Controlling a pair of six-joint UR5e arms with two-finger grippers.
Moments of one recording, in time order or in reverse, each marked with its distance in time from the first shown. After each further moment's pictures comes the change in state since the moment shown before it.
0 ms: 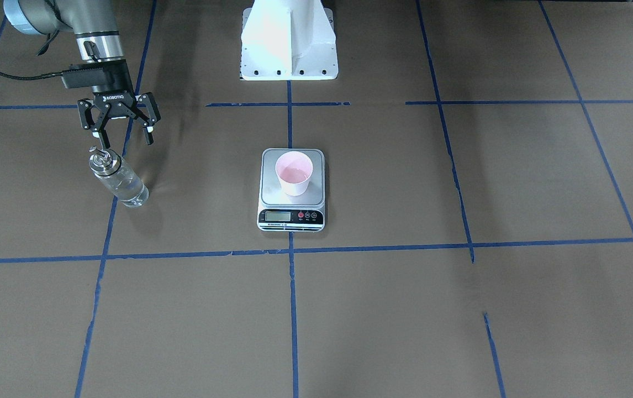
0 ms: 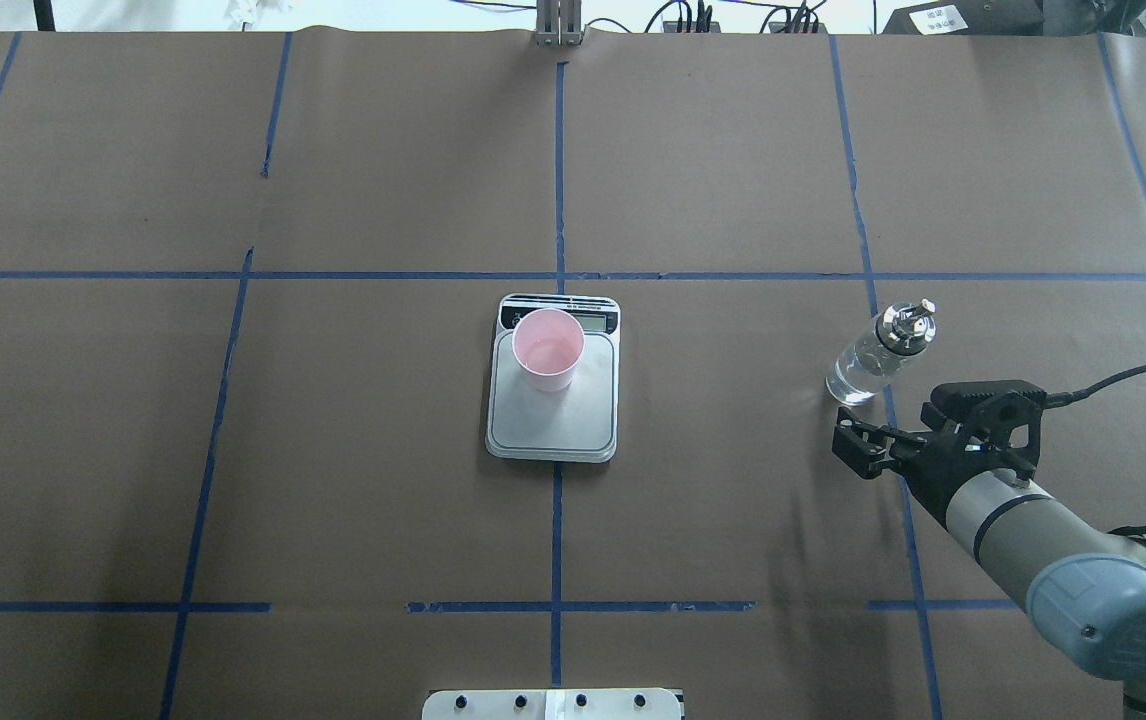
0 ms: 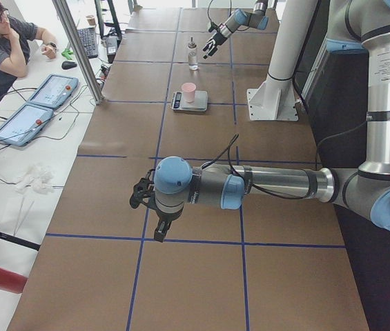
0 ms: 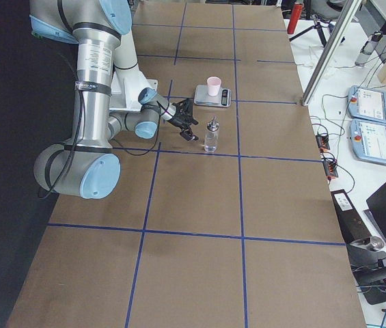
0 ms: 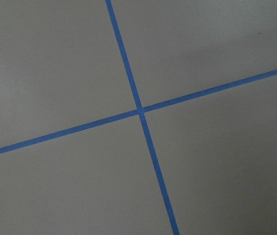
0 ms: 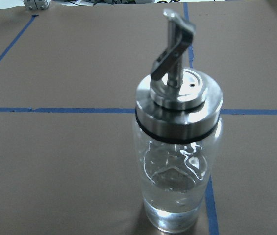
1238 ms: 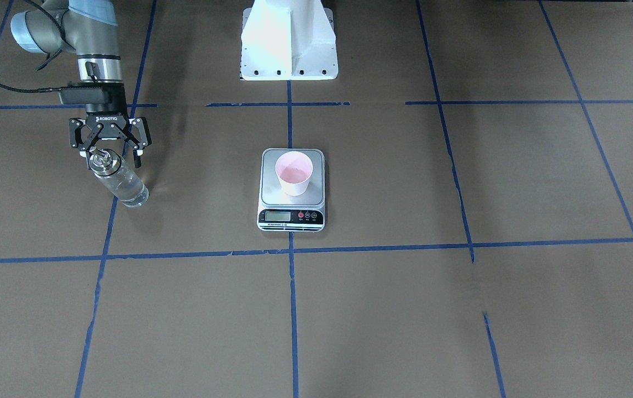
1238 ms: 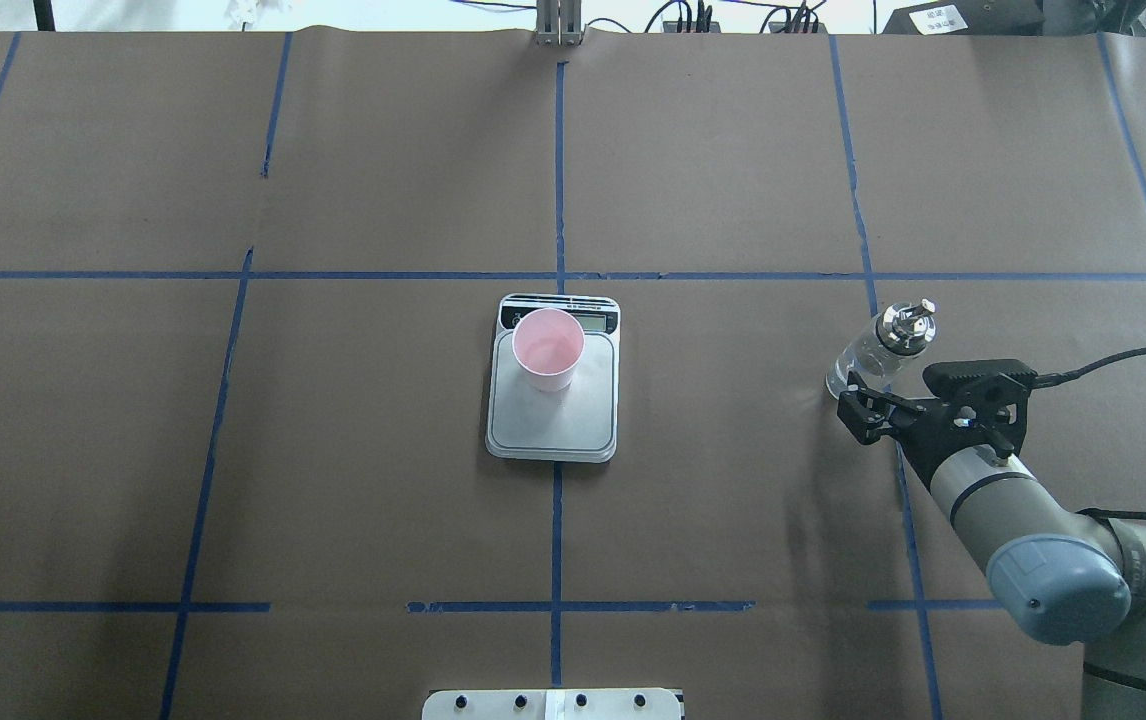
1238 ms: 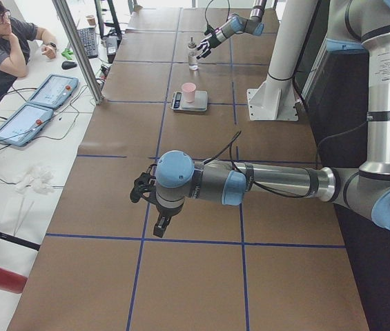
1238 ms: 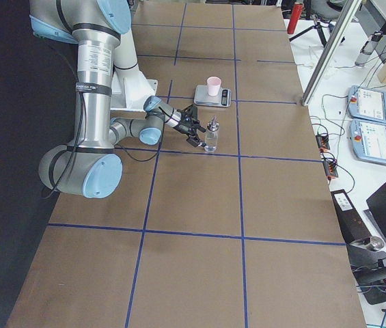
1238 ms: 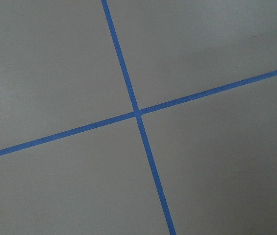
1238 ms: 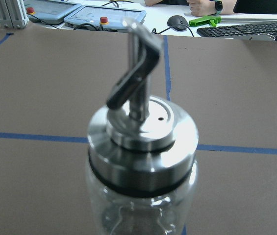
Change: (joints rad) left arm 0.000 0.003 -0.026 0.001 0.001 -0.001; right arm 0.042 0.069 -0.116 0.003 -0.115 -0.040
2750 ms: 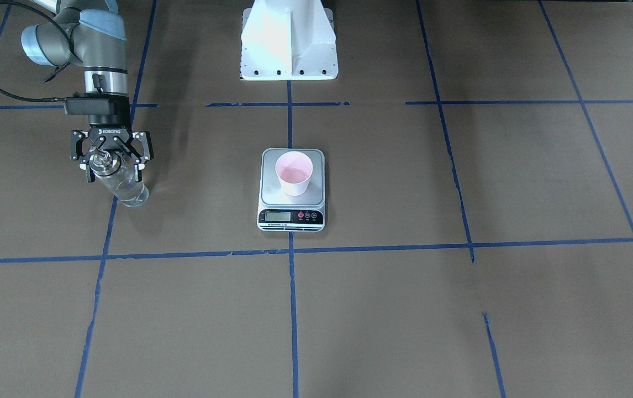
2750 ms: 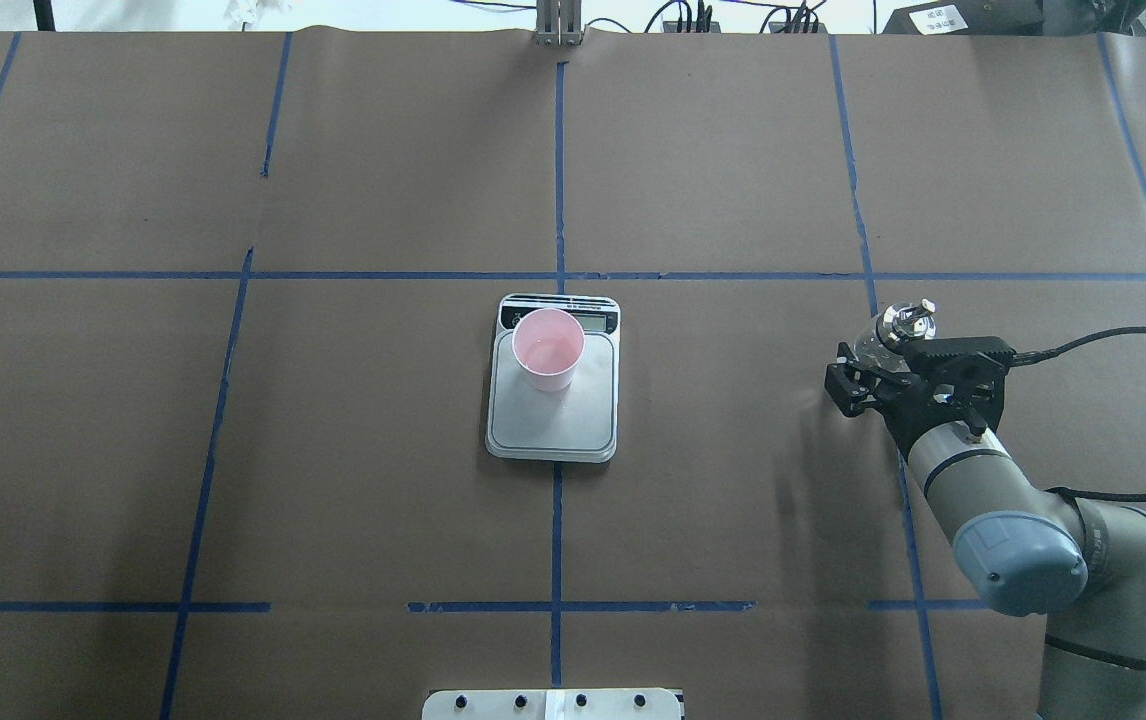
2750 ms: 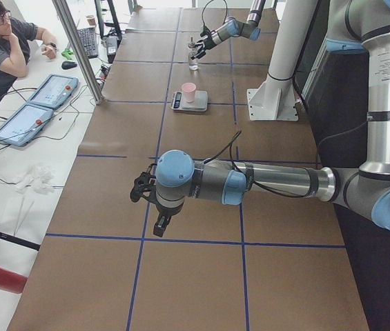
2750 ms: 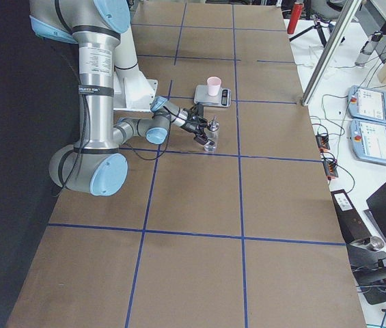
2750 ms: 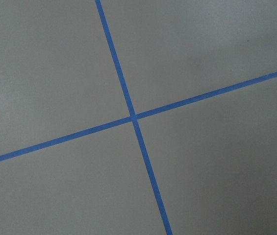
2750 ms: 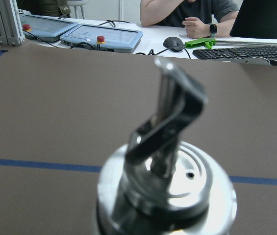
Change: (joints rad) left arm 0.000 0.000 -0.001 0.000 0.000 0.000; right arm 0.032 0.061 -0.056 -0.002 -0.042 -0.037
